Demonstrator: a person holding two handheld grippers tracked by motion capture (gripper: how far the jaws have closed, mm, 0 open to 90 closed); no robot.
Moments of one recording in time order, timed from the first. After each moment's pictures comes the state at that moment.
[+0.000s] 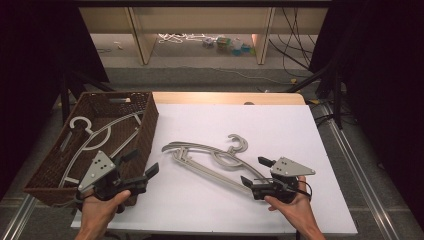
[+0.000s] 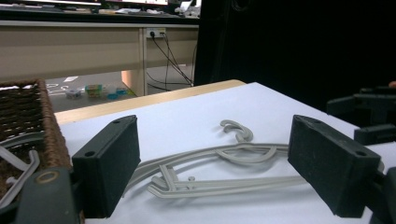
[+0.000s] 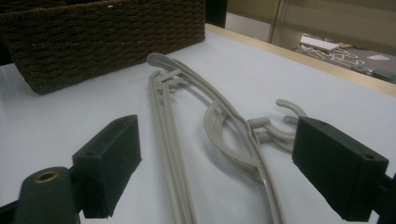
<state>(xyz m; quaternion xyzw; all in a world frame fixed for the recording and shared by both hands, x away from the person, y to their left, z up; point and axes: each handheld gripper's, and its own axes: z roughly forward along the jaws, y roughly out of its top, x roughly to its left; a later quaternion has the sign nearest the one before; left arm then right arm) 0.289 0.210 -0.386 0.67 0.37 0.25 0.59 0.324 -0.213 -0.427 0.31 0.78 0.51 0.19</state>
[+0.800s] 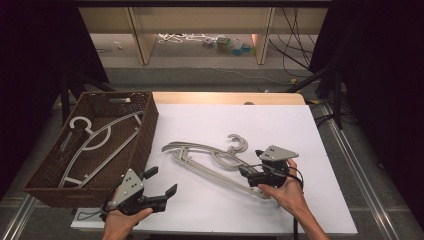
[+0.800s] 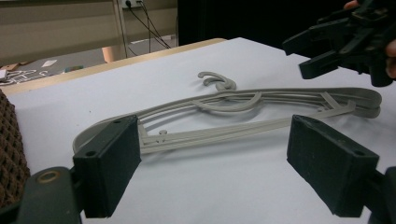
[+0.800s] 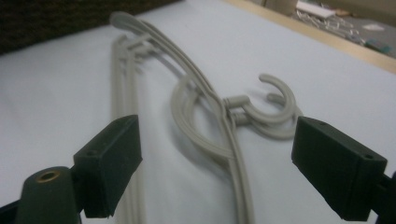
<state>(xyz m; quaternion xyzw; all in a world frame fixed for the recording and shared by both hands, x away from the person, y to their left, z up) 0.283 0.179 -0.440 0.72 0.35 0.23 0.55 0.371 -0.206 -0.440 0.32 0.82 0.43 0.20</state>
